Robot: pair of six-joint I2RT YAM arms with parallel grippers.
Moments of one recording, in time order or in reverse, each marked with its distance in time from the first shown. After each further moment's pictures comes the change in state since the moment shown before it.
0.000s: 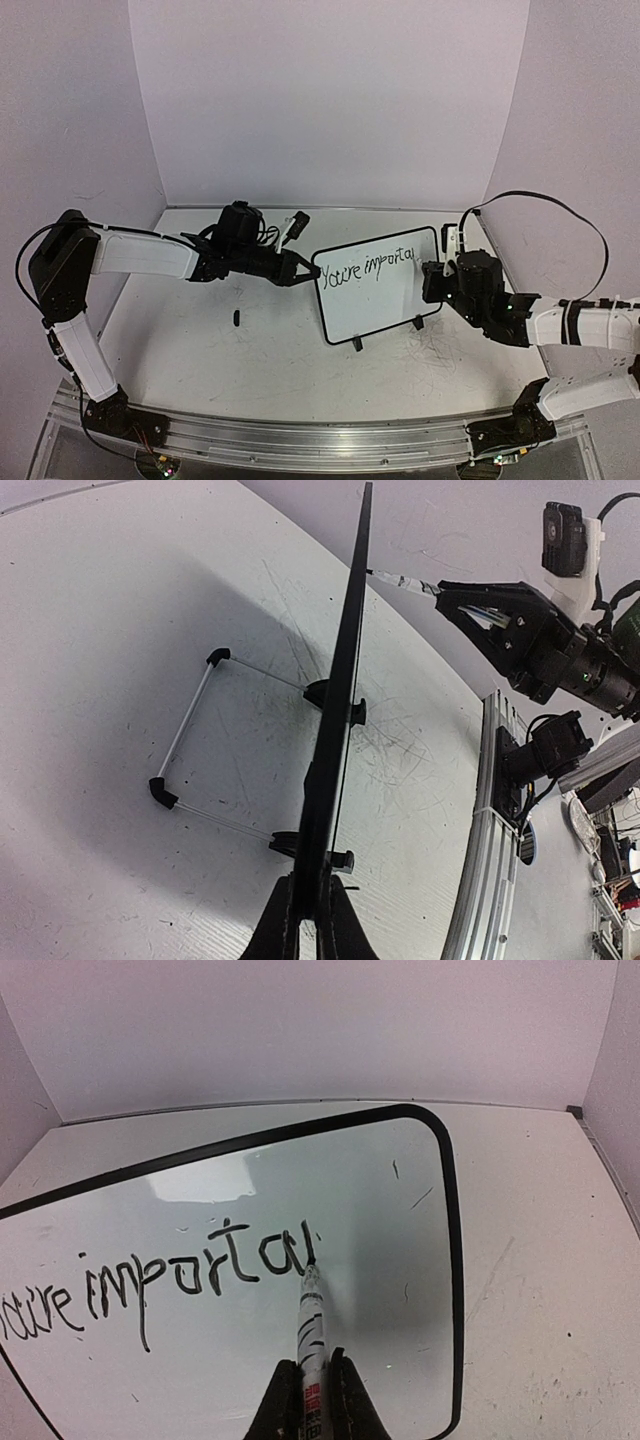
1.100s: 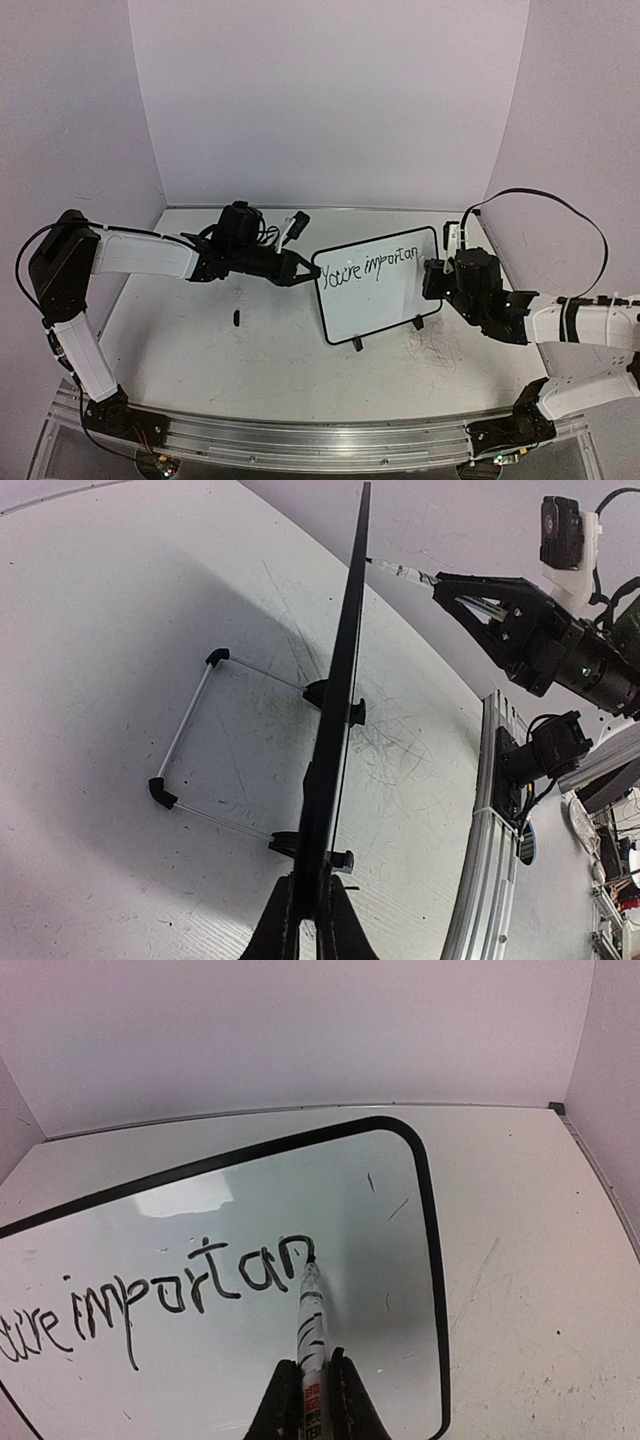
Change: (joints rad) left arm -0.001 0.000 0.000 0.000 0.000 0.000; right arm 0.000 0.018 0.018 -0.010 0.052 0.027
